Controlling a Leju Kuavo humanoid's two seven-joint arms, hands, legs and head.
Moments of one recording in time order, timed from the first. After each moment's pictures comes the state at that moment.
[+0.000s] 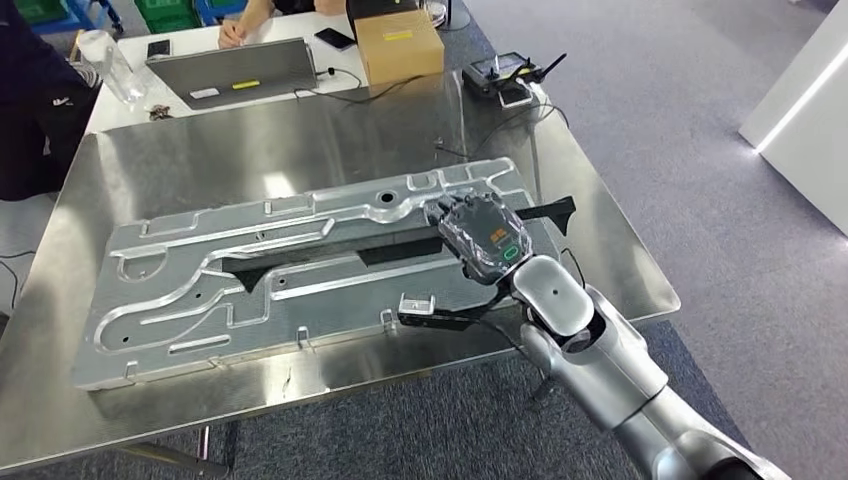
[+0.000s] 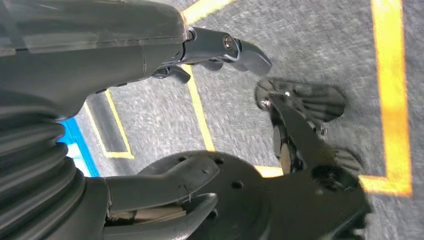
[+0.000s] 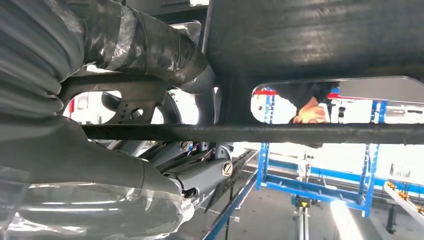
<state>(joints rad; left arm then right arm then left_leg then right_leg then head) -0.07 -0.10 1.19 -0.21 -1.09 -0.20 0.01 -0.74 -0.11 0.83 -1.26 1.20 -0.17 -0.11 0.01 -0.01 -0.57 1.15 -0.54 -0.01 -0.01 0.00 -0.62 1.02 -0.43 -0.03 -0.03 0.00</state>
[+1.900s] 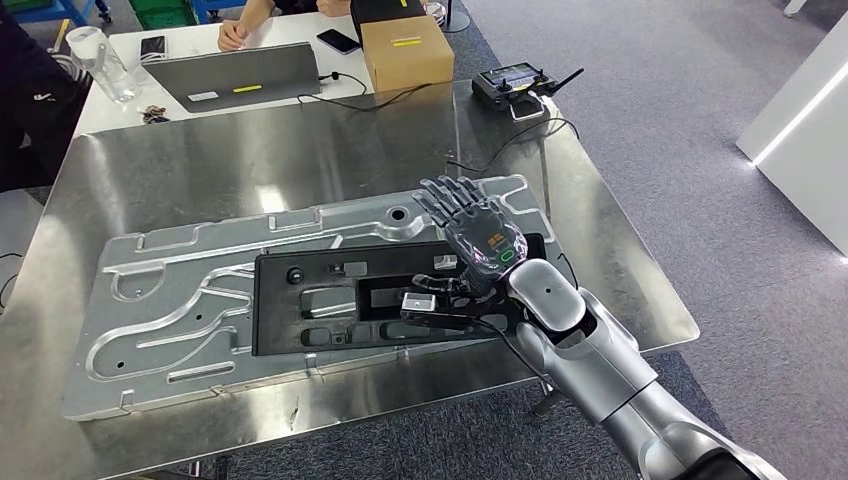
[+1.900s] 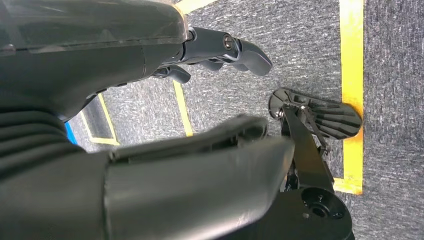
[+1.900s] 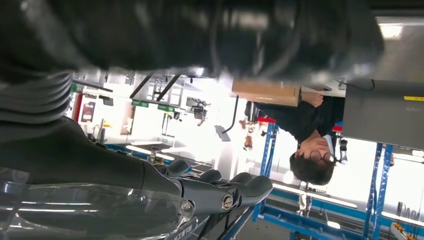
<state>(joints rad) -0.08 -0.11 1.23 -0.21 -1.05 -0.20 -0.01 -0.75 -0.08 0.83 -1.12 1.18 -0.18 -0.13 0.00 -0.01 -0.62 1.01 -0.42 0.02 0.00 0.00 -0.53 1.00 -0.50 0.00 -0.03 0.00</state>
